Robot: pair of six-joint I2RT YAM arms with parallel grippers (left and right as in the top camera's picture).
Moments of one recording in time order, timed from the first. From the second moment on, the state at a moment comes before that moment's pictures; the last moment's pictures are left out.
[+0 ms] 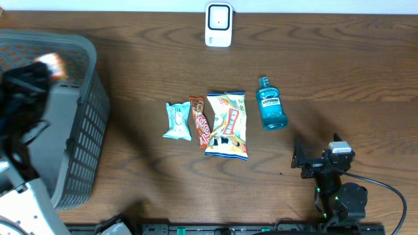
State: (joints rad) left arm 0.60 1.11 1.46 -0.87 0.60 -0.74; right arm 0.03 0.01 0.06 -0.20 -0.06 0.04
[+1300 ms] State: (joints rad) left arm -0.73 1.94 1.47 -0.61 0.12 -0.51; right arm 0.03 0.01 0.06 -0.20 -0.06 0.04
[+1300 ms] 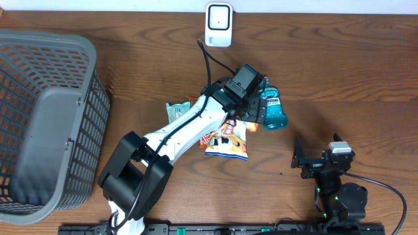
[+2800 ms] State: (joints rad) left arm -0.17 0.69 1.37 -0.66 -0.21 0.06; right arm 0.03 0.01 0.06 -0.20 -0.06 0.04
